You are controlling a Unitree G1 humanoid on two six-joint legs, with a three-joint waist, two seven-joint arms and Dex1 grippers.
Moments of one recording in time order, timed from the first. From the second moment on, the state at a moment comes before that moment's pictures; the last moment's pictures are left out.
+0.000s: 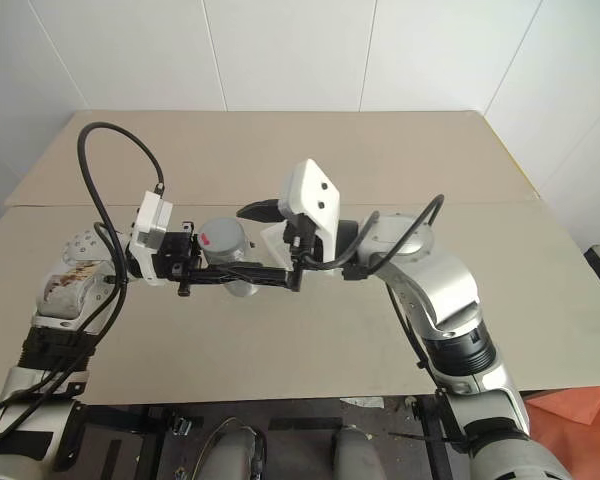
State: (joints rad) left arm -0.61 0.60 0.00 0.11 -0.51 0.26 -1.40; right arm -0.77 -0.40 0.22 -0.35 0.48 0.65 0.86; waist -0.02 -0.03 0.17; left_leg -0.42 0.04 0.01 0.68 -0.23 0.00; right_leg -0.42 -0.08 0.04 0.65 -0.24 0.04
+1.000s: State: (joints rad) left arm -0.59 0.61 0.00 0.10 -0.50 0.26 -1.40; right arm -0.85 -0.30 0.26 -0.25 0.46 0.69 0.82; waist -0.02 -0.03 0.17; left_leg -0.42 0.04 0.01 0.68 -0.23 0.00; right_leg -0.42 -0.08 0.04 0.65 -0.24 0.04
